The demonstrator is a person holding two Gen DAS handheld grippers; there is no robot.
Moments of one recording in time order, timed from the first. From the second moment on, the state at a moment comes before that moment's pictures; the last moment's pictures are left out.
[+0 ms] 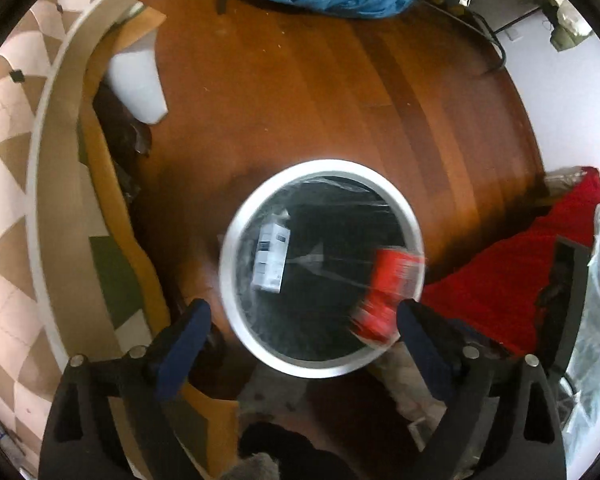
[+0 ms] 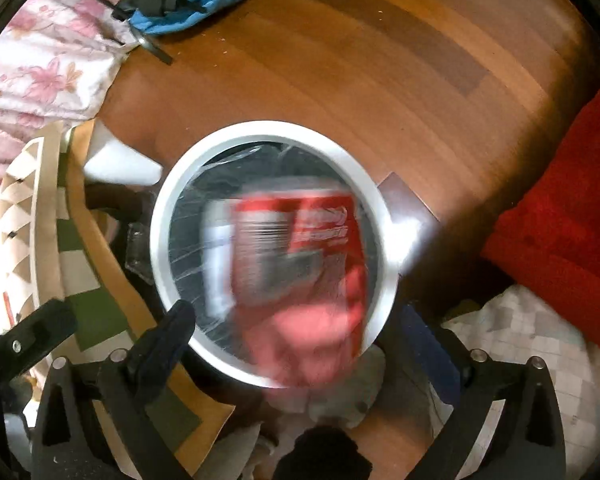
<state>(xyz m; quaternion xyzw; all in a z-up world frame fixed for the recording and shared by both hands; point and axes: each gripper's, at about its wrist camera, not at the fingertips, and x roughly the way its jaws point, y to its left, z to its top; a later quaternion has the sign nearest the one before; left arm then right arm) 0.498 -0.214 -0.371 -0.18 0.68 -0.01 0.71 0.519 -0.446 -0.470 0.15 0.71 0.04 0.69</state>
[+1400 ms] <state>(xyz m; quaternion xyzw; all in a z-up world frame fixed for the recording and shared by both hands) 0.371 -0.172 -0.151 -0.08 0.51 0.08 0.85 0.409 -0.401 -0.194 0.05 0.58 0.05 0.81</state>
